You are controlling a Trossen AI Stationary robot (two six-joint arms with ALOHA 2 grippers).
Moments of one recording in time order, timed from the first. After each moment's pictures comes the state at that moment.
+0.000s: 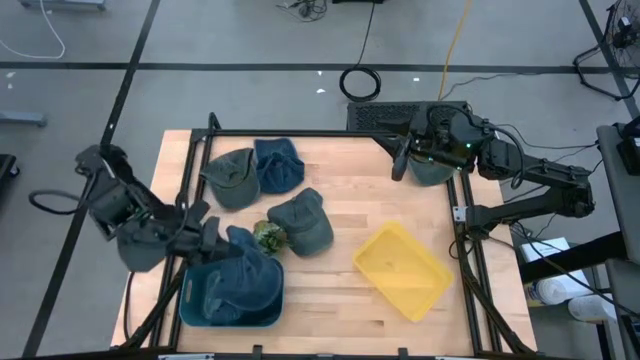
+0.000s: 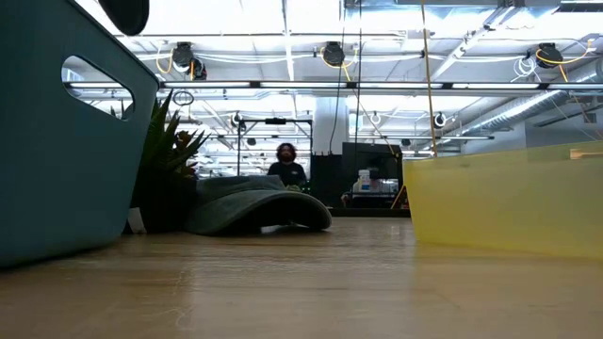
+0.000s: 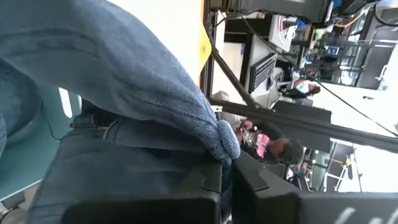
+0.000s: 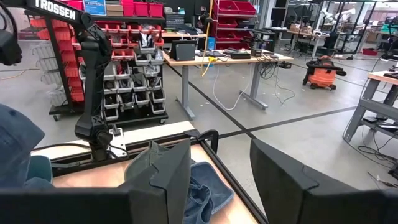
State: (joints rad) left arm -0.81 1.22 1.57 -0.98 -0.60 -2.11; right arm -0.17 1.07 1.27 -0.29 0.26 0.00
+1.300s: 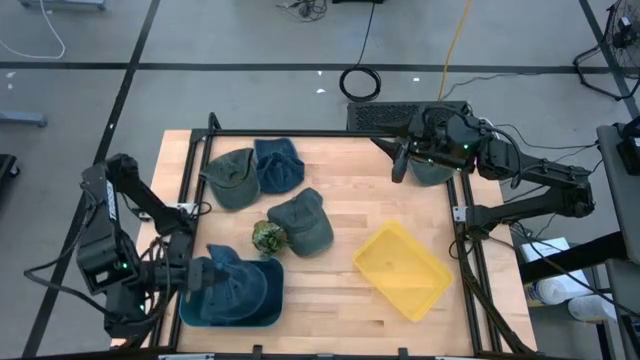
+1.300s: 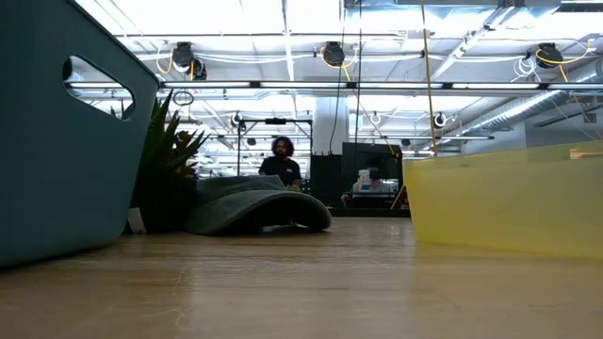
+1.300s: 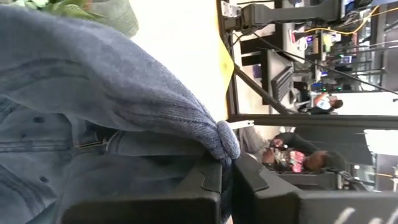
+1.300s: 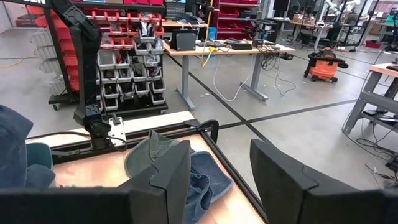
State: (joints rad) left arm -1.11 1.37 1.57 -1.24 -0.91 -2.39; right arm -0.17 1.07 1.27 -0.33 0.26 0.00
